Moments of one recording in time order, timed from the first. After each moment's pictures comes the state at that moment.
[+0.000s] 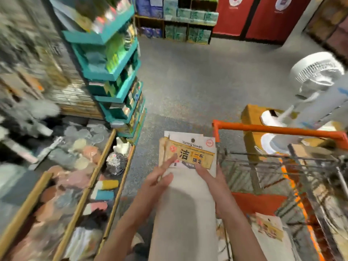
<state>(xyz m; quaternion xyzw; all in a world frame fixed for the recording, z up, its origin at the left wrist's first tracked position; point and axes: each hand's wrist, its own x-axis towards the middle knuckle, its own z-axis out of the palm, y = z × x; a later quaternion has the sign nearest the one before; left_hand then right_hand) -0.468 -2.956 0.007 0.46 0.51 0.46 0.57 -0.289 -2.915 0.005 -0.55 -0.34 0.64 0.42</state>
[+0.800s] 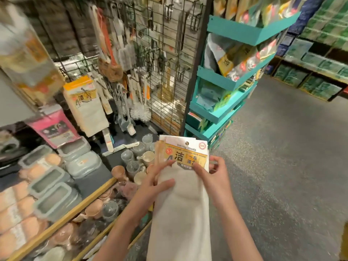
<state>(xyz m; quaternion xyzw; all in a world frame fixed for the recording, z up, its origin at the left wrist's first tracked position) -0.742 -2.836 0.007 0.26 0.60 0.63 0.41 -0.630 -2.687 0.016 -0.42 -0.62 0.60 0.28</state>
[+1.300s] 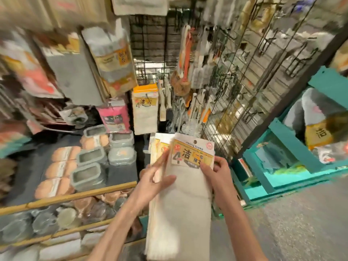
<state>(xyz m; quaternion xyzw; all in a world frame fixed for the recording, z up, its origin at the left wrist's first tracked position) -0.828 -2.781 0.031 0.14 0.74 0.64 0.14 -0.802 -2.583 0.029 -0.25 -0.68 0.69 0.05</state>
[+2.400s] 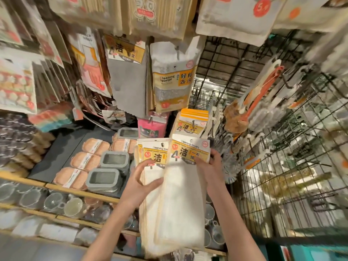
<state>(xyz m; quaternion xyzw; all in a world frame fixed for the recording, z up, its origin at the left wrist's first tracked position) -0.950 -2.845 -0.022 -0.14 0.73 0.67 0.00 -1.046 -2.648 -0.001 -0.15 -0.69 0.71 -0.06</state>
